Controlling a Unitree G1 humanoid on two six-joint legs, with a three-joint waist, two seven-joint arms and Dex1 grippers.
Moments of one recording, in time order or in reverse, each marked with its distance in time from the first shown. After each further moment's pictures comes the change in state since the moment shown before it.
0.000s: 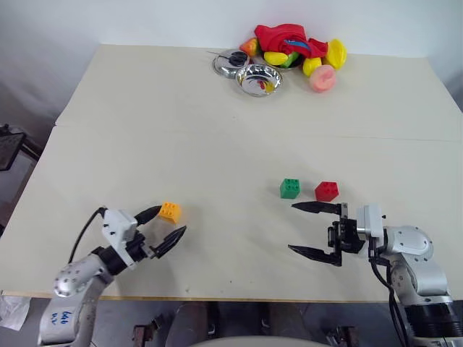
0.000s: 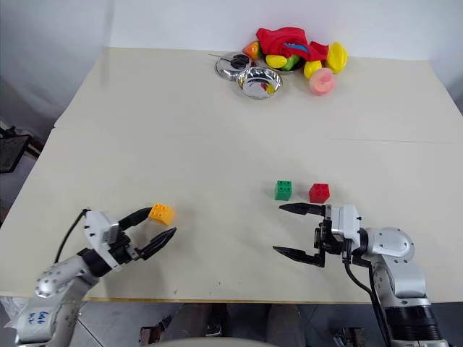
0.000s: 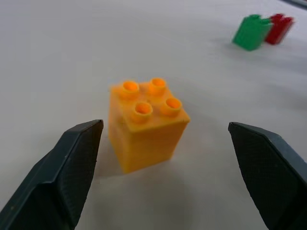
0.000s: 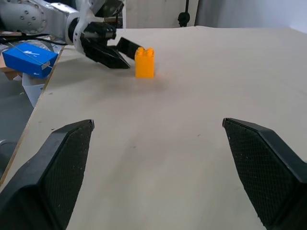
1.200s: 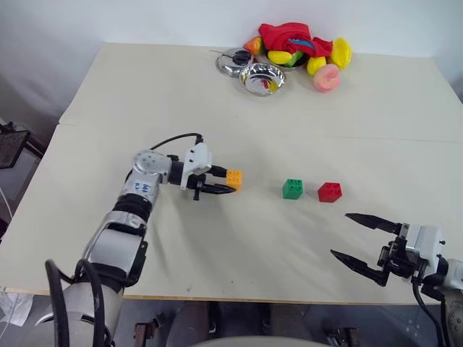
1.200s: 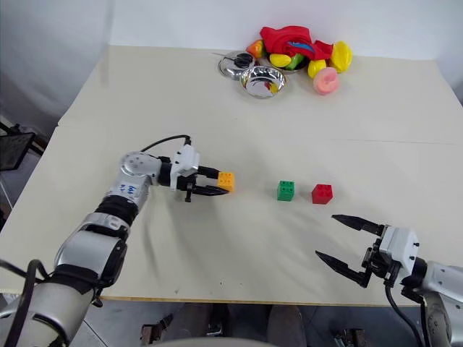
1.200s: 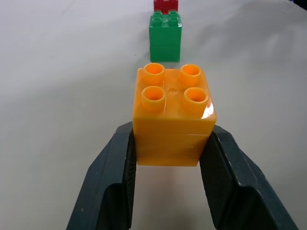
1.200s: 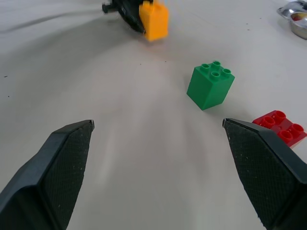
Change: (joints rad) left arm -1.207 -0.086 -0.387 1.469 0.275 -0.669 -0.691; right arm 0.359 -0.078 -0.308 -0.112 0.019 -0.027 -0.141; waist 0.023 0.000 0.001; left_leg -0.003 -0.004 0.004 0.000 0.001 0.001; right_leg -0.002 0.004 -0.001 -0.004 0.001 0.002
